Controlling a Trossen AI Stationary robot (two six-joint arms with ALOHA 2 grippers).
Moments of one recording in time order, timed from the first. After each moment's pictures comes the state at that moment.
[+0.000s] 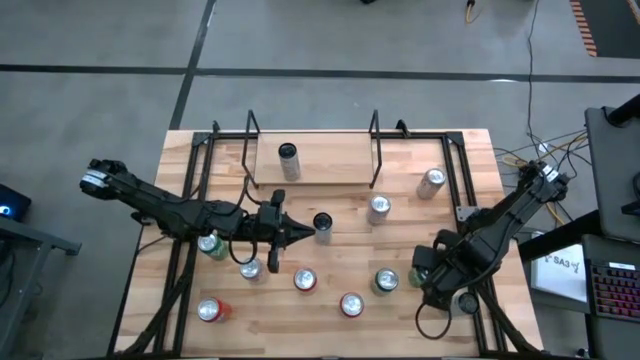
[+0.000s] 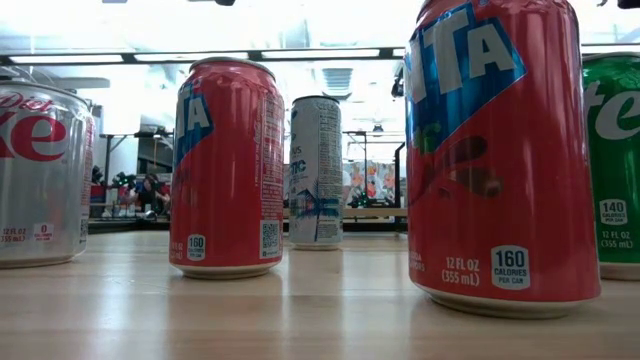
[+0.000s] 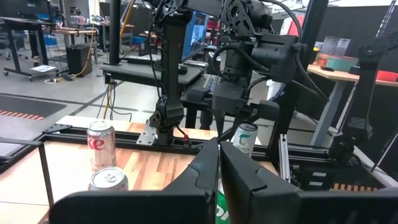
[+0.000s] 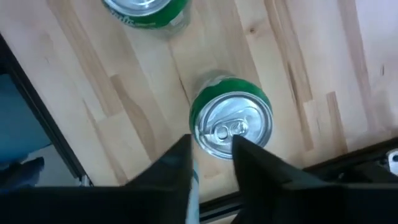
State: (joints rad) left arm -0.32 1.25 0.86 0.39 -0.30 -0.15; right arm 0.72 1.42 1.31 -1.36 0.02 1.09
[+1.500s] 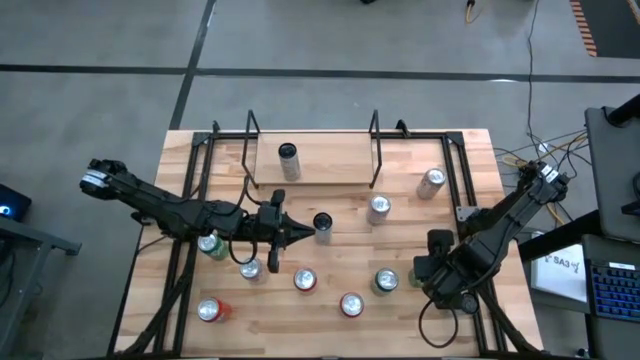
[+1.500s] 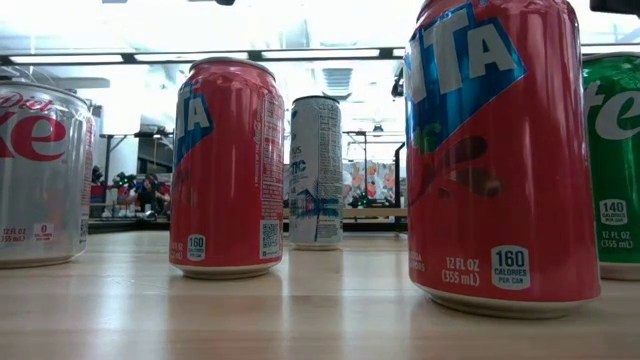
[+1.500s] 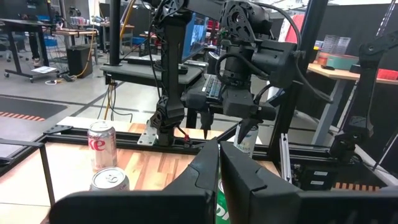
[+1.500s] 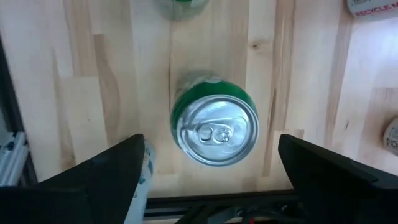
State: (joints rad) left arm -0.32 1.25 0.86 0.38 -0.30 -0.14; right arm 0.73 1.42 1.26 -1.36 0.05 0.73
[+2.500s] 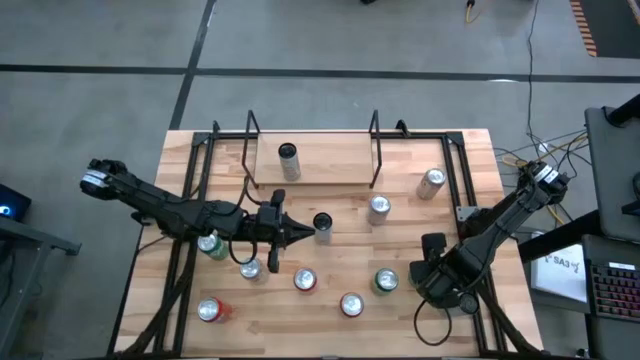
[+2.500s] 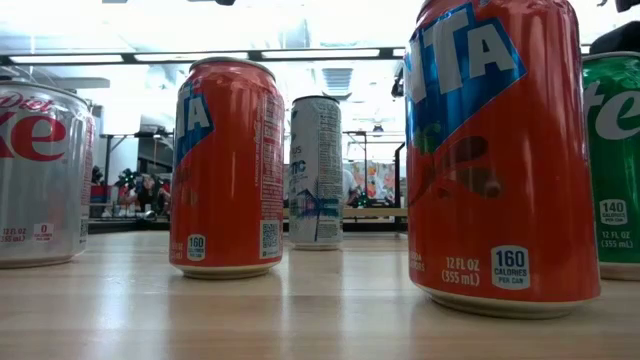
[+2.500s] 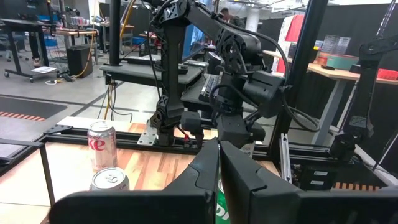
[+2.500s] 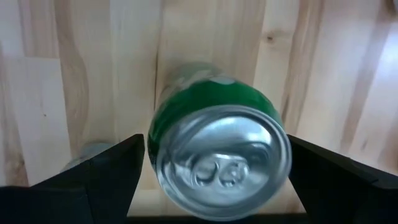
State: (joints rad) left arm -0.32 1.25 0.86 0.38 -0.30 -0.14; right arm 0.73 1.42 1.05 -1.17 0.05 0.64
